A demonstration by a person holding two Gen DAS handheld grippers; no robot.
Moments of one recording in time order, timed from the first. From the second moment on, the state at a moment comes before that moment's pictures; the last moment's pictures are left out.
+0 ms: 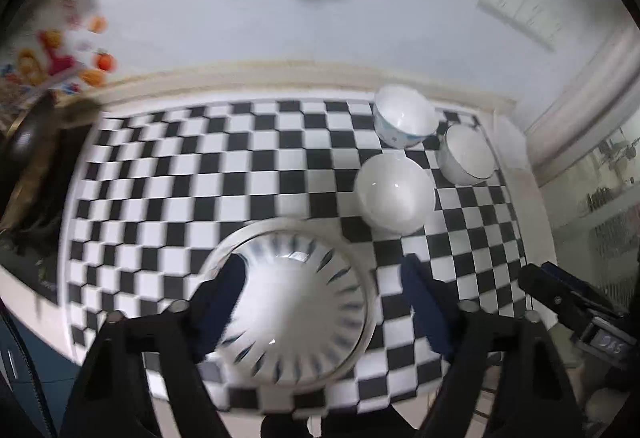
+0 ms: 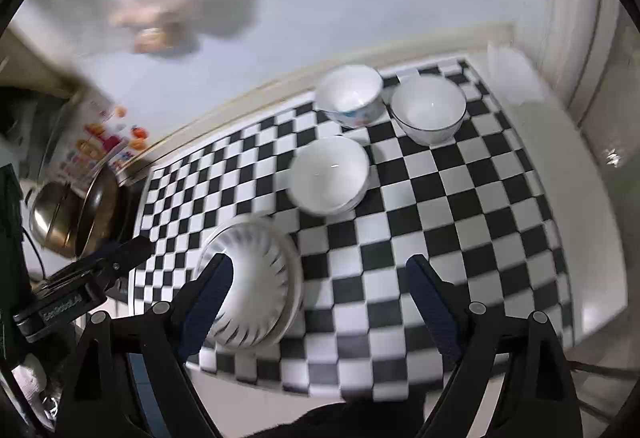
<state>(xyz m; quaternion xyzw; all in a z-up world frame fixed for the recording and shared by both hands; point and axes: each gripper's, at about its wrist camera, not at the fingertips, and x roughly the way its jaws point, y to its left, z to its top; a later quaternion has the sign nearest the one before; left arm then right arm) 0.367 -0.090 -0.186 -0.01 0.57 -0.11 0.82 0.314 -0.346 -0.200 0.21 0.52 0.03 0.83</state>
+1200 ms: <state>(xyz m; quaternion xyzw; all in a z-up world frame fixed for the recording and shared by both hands) 0.382 -0.205 -0.301 -0.02 0.71 -0.18 0.68 0.381 -0.411 -0.319 0.19 0.67 0.07 0.71</state>
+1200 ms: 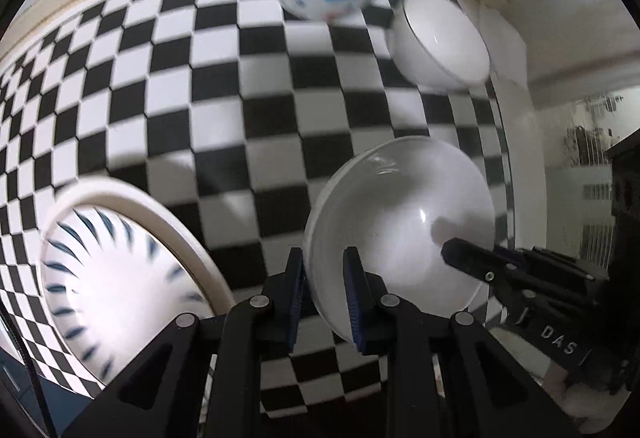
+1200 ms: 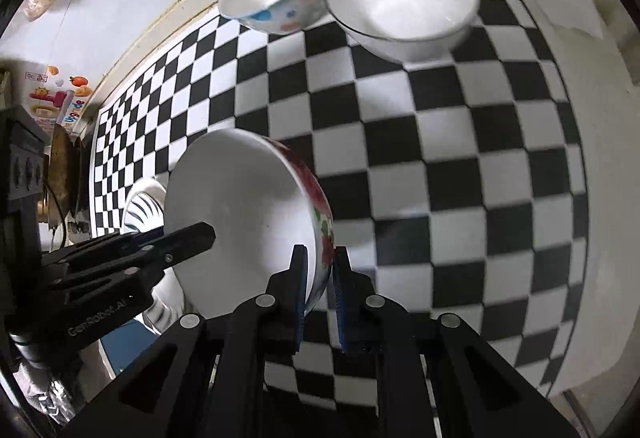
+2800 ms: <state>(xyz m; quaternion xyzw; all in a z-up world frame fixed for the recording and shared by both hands) 0.505 -0.278 -0.282 -0.06 0.68 -0.17 0.71 0.468 -0.545 -0.299 0.29 0.62 0.01 0.73</state>
